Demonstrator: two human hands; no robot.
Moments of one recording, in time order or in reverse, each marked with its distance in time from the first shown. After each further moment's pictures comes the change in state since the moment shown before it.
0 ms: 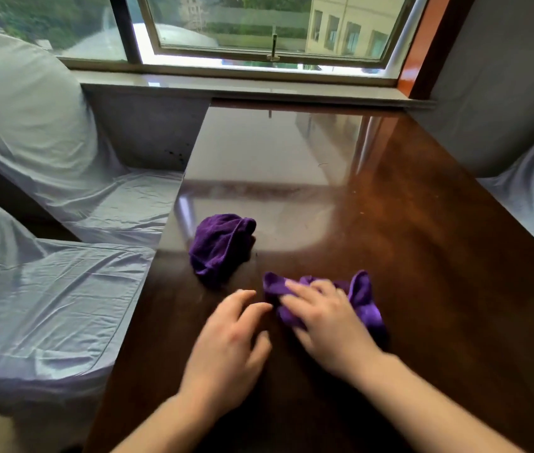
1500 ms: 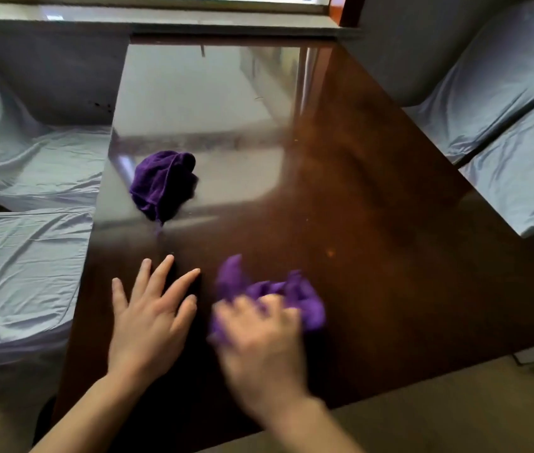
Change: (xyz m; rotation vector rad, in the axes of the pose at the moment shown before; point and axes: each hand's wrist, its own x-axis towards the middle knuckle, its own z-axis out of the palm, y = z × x) left_hand -0.084 -0.008 -0.018 0.278 -0.175 -0.114; right_hand -0.141 -0.135 -0.002 -0.009 0.170 0.395
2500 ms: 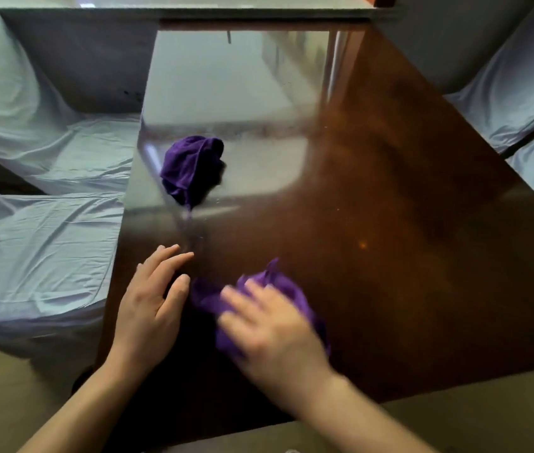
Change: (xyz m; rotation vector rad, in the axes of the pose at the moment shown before) left_hand -0.012 -0.023 -0.024 -0.479 0.226 -0.012; right_hand 0.013 -0.005 0.018 0.109 -0.055 -0.470
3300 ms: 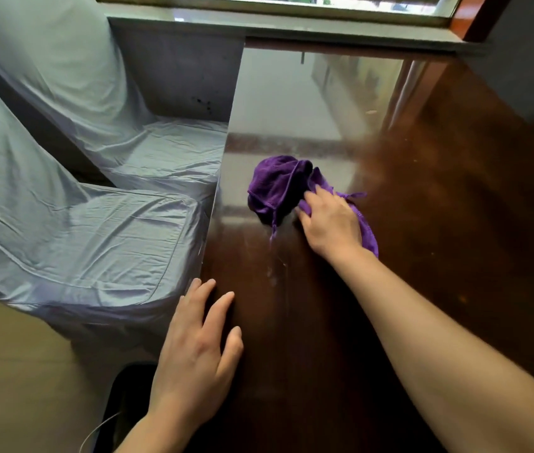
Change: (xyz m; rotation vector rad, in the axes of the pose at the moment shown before) left_hand -0.029 -0.054 -0.027 0.310 -0.002 -0.040; right_hand 0.209 0.086 0.041 -0.060 -0.117 0.481
